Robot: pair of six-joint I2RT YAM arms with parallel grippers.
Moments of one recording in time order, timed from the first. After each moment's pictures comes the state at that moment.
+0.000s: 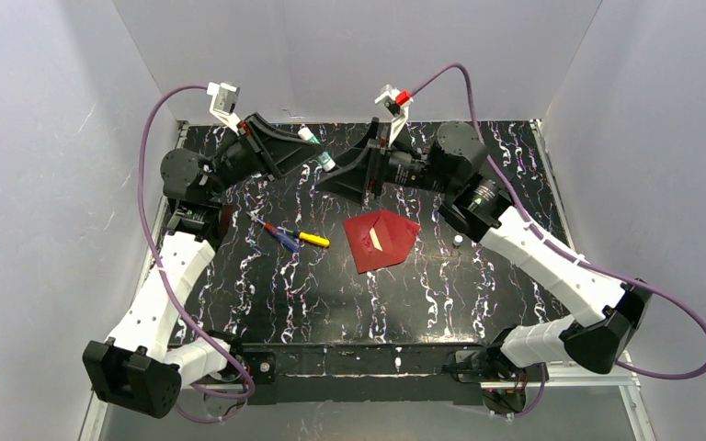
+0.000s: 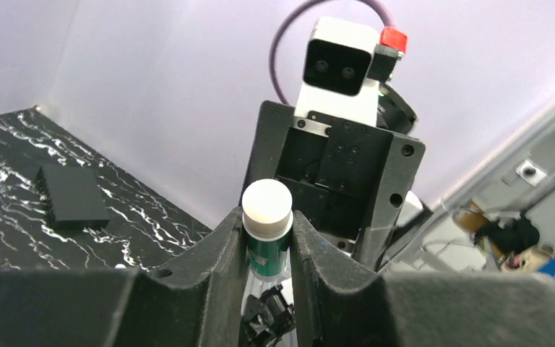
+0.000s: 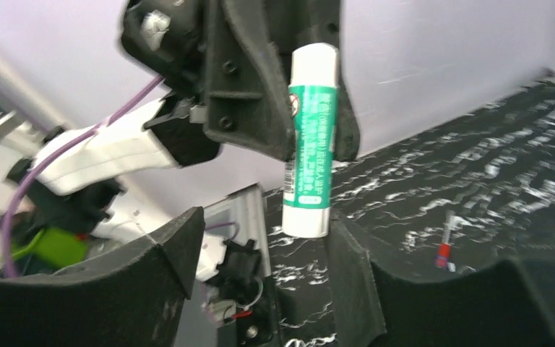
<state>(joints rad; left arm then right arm) -0.26 1.12 1.12 0.57 0.90 -1.08 0.84 1.34 1.42 0.11 -0.65 0.53</state>
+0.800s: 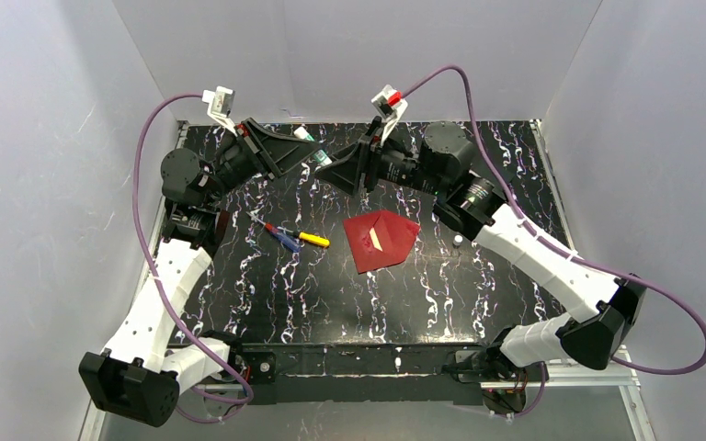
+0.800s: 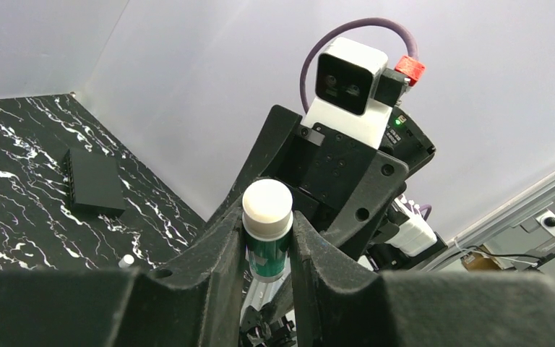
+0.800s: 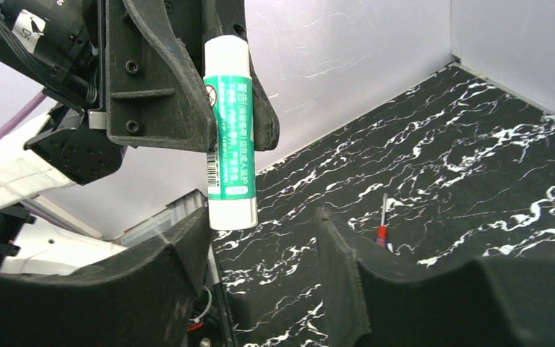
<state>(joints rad) -0.26 1.07 1.10 0.37 0.75 -1.06 0.85 1.36 1.43 0.00 -0.41 0.41</state>
